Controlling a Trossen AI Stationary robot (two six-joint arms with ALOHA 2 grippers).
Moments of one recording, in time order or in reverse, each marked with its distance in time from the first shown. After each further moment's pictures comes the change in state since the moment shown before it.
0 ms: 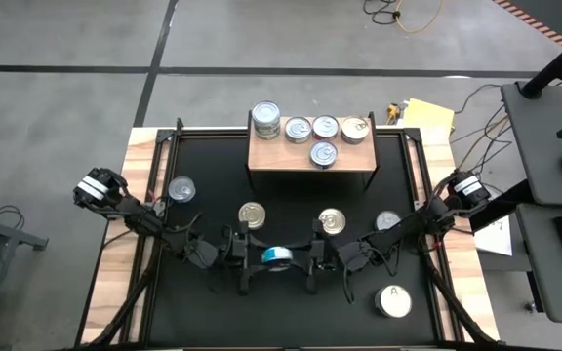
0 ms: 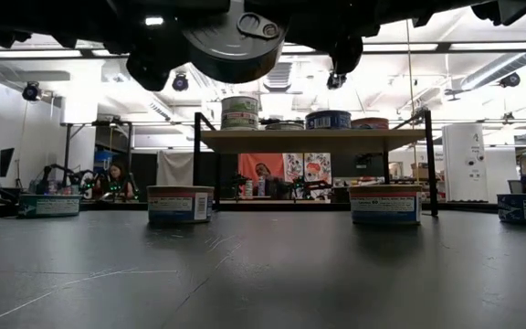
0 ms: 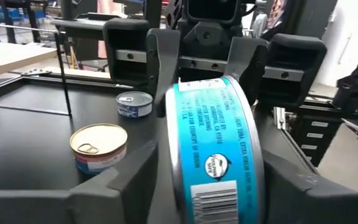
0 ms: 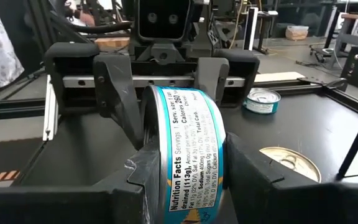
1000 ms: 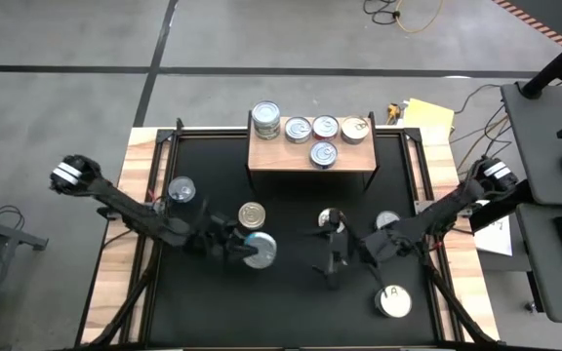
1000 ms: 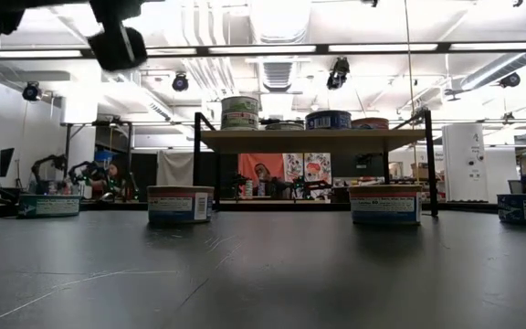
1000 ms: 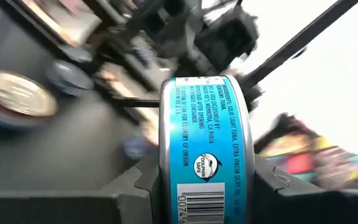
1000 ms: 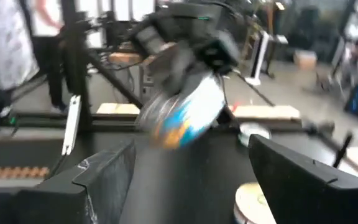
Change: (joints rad) left arm 0.033 -0.336 -0.136 -0.009 0.189 -0.677; right arm 0.044 -0.282 0.002 -0.232 -0.005 -0.115
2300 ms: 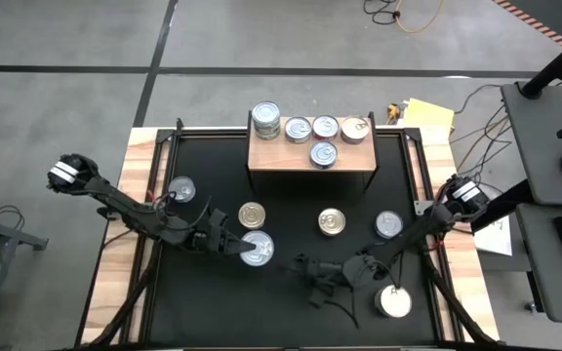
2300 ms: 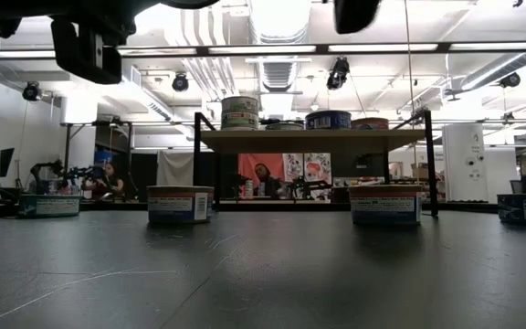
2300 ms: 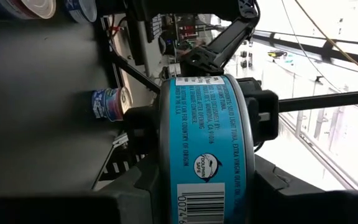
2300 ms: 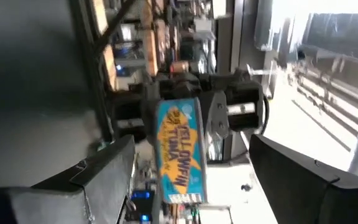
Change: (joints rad) left arm 0.012 -0.031 -0.026 -0.036 0.012 -0.603; right arm 0.043 0.325 0.181 0.209 0.102 -1.495
